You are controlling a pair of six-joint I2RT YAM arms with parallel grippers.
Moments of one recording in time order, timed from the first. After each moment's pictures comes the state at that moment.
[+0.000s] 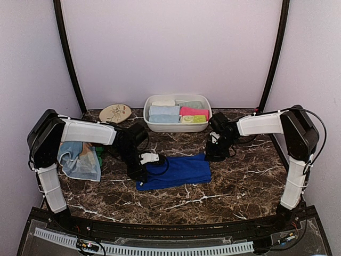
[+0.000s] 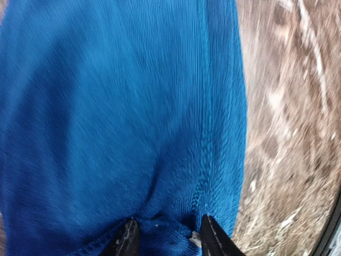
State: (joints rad) left arm -0.70 1.87 1.22 -0.74 0.33 0.63; right arm 0.57 1.91 1.24 -0.58 -0.16 0.55
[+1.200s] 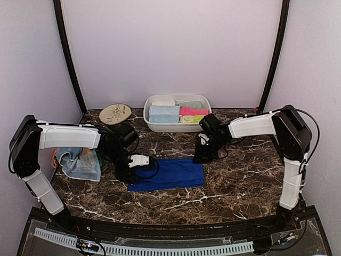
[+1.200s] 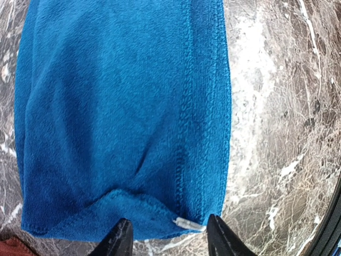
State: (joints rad) left arm -0.71 1.66 1.06 -0.76 0.20 0.70; right arm 0.64 1.98 1.30 -0.51 -0.30 0.55
